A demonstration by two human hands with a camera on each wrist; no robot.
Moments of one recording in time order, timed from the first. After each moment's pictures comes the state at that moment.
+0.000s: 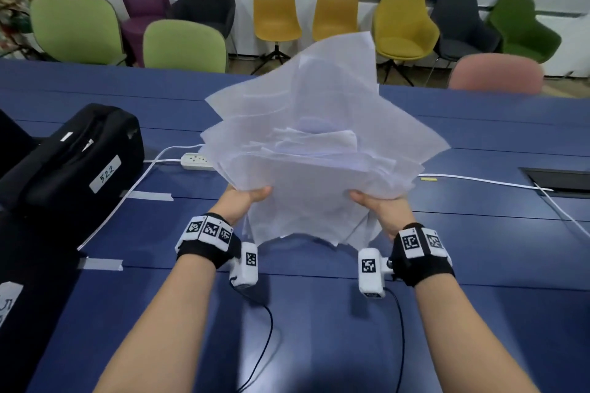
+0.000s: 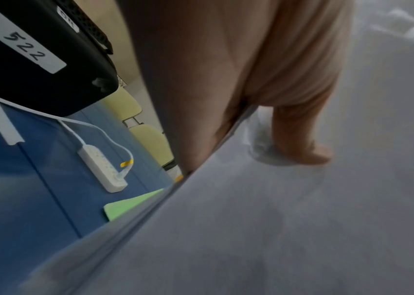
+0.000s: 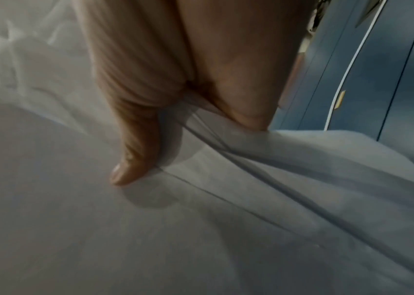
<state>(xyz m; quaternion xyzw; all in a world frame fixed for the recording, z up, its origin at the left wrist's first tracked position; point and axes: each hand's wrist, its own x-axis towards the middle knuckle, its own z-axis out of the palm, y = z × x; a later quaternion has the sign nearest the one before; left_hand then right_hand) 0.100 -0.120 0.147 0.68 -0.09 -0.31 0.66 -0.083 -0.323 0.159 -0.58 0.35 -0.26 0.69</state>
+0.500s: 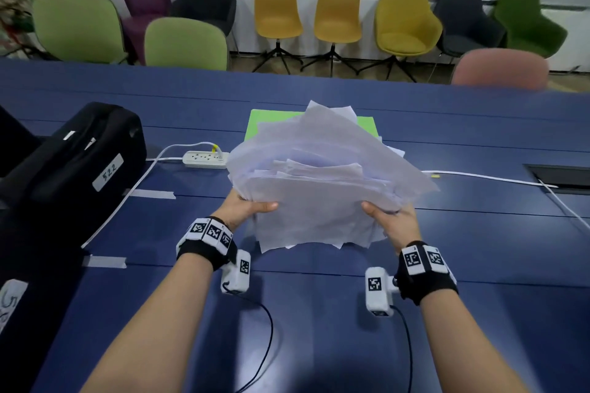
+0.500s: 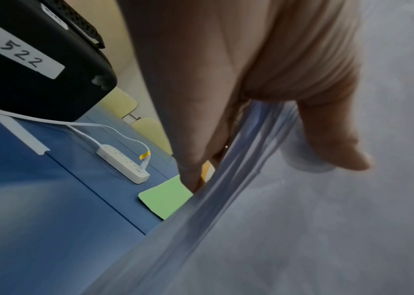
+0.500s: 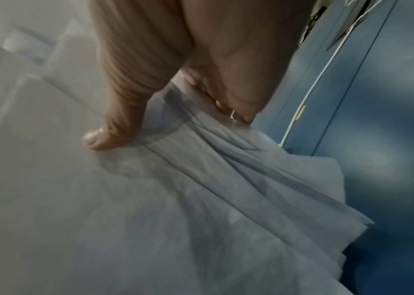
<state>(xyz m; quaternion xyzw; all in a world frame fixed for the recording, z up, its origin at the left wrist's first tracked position) 0.102 -0.110 0.131 0.66 -0.19 -0.34 0.64 -0.106 -0.322 0.136 -0.63 0.35 -0.27 0.64</state>
